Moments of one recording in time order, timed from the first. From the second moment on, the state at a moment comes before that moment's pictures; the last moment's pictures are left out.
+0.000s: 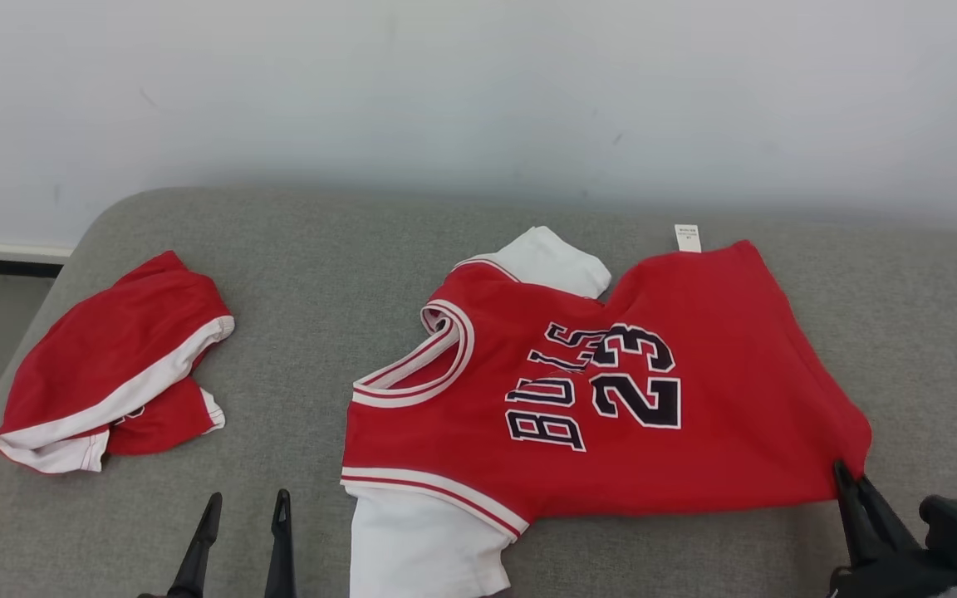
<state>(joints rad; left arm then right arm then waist) 0.07 0.05 -0.06 0.12 -0.18 -0.08 -0.26 -0.04 -0.24 0.00 0.30 0.26 0.13 -0.08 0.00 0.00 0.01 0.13</state>
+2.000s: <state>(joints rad) 0.16 0.14 0.04 0.13 -0.15 -0.11 -0.26 0.25 -0.08 -0.05 -0.01 0.19 0.13 -0.23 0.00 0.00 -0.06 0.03</state>
